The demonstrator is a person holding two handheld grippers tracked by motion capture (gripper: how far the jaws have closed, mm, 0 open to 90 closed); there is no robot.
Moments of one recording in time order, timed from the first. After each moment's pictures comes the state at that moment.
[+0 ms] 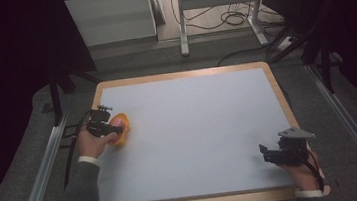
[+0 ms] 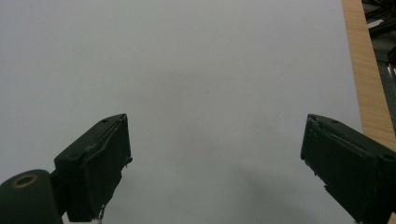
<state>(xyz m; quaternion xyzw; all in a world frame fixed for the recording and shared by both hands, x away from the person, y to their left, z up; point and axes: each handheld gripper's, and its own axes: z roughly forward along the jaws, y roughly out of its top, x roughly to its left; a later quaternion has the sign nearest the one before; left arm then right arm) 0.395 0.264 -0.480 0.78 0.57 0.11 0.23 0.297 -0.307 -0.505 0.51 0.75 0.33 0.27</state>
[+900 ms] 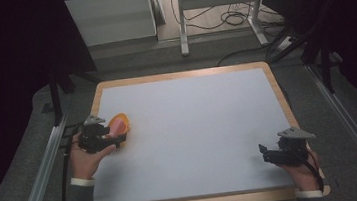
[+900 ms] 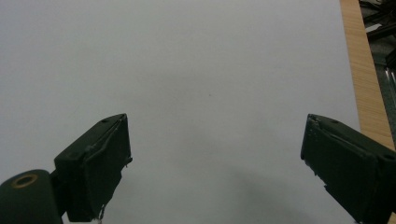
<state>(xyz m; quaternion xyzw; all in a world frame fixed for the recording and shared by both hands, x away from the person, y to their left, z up) 0.320 0.259 -0.459 0.77 0.51 0.17 0.35 0.296 -0.305 -0.502 0.50 0.75 0.33 0.28</state>
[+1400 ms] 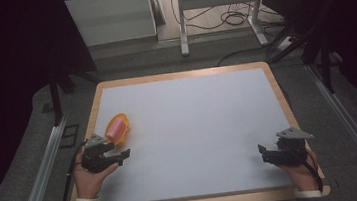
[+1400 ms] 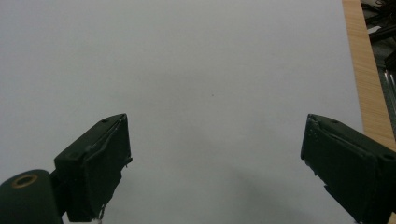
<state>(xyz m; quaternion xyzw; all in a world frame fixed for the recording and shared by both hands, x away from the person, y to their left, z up) 0.285 0.256 -0.497 0.76 0.50 0.15 0.38 0.296 -0.302 -0.504 0.50 0.76 0.32 0.28</state>
